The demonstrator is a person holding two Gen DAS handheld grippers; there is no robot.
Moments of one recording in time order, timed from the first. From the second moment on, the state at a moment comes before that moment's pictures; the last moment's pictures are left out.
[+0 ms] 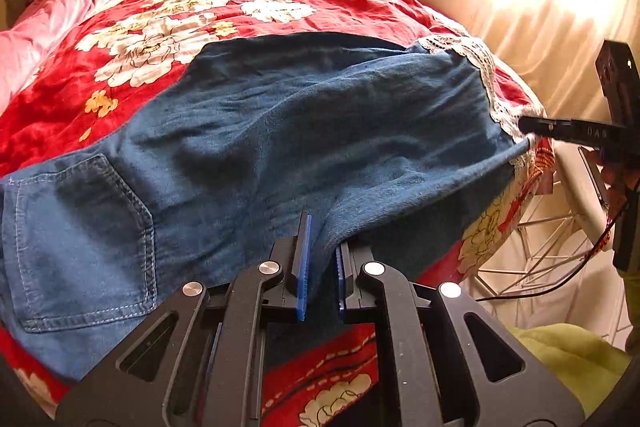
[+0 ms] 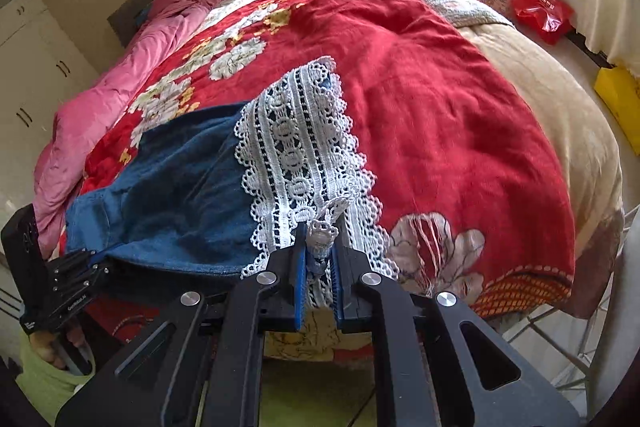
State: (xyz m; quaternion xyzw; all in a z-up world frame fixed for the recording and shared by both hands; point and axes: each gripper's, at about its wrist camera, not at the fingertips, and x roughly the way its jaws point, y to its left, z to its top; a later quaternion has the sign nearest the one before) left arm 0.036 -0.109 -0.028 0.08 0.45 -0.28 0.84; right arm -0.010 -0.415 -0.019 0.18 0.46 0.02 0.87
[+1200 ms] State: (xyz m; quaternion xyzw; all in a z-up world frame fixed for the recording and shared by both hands) left arm 0.177 -0.092 -0.005 0.06 0.49 -0.22 0.84; right arm 0.150 -0.450 -0.012 0.13 0.46 0.10 0.87
